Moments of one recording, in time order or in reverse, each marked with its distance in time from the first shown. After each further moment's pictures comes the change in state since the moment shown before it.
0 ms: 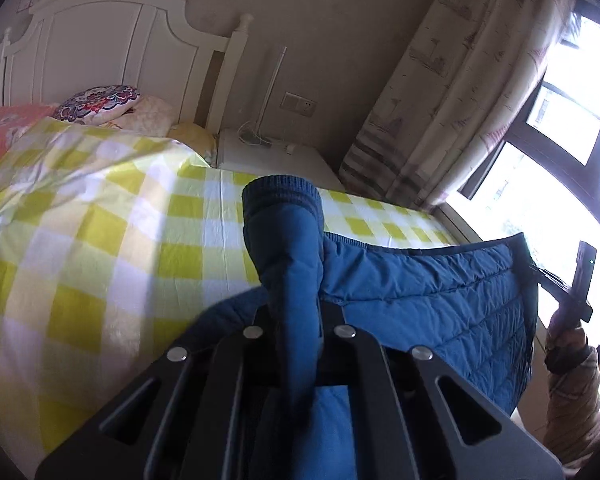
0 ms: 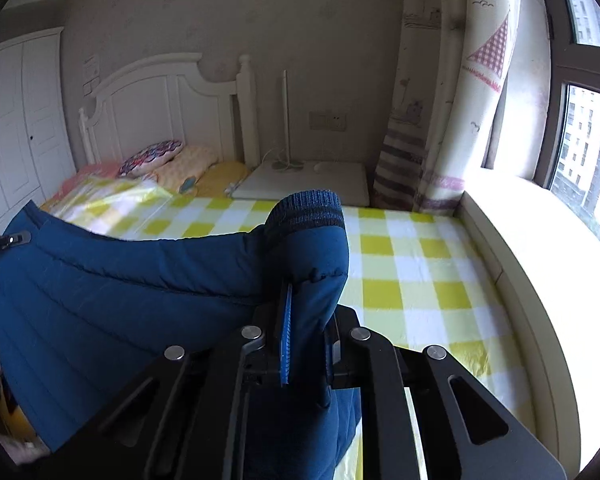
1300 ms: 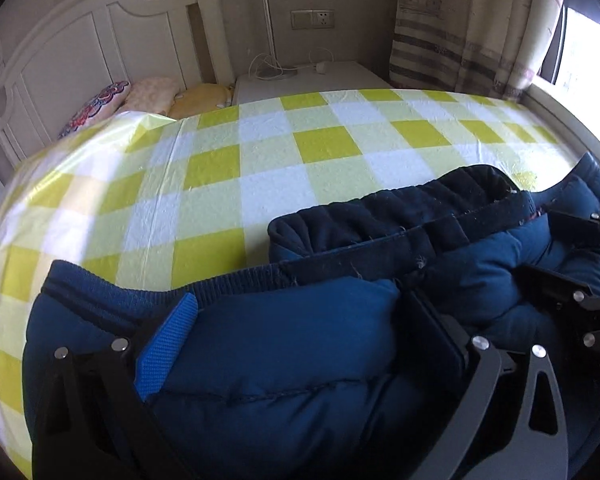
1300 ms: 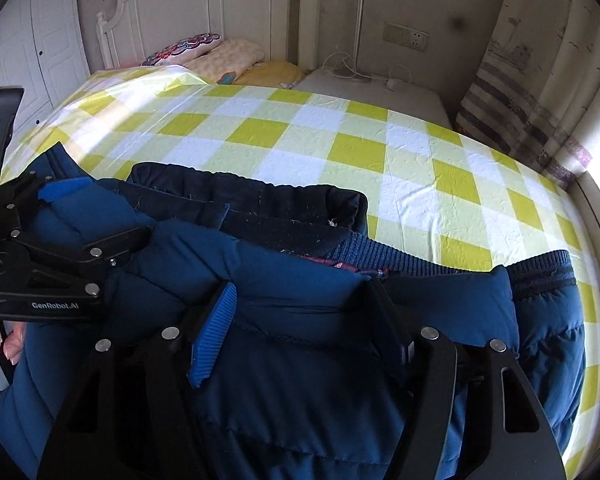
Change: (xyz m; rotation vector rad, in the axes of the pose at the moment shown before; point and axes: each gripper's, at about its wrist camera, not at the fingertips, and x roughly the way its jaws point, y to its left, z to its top) left arm 0.206 -0.090 -0.026 0.244 0.241 0.358; right arm 0.186 0.136 -0.025 -0.154 0.320 0.081
